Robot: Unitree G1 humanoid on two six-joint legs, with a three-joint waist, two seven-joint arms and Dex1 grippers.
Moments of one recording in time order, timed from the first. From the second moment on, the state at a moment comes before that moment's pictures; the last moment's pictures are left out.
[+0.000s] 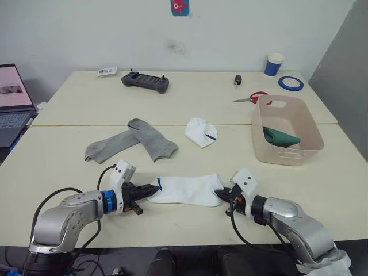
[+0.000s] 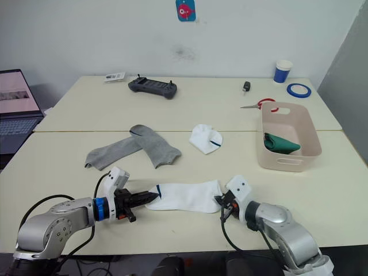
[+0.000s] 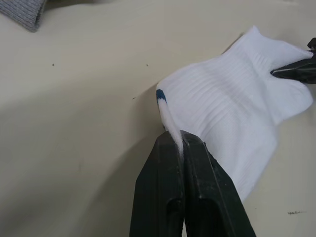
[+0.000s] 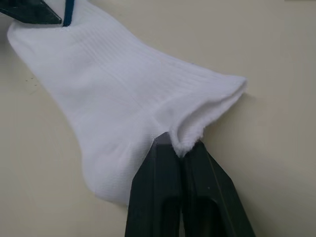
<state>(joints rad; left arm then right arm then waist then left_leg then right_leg) -0.05 0.66 0.17 -0.28 -0.60 0.93 -0.83 -0.05 -0.43 0.24 -0.53 0.30 0.80 0.53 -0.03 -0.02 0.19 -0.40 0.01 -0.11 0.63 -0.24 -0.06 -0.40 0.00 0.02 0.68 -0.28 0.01</state>
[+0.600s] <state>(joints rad) 0.07 0.81 0.16 -0.33 -0.66 0.93 -0.92 0.01 -0.49 0.23 -0.72 0.43 0.99 0.48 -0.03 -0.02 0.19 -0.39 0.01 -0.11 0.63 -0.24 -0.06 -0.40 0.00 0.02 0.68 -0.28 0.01</state>
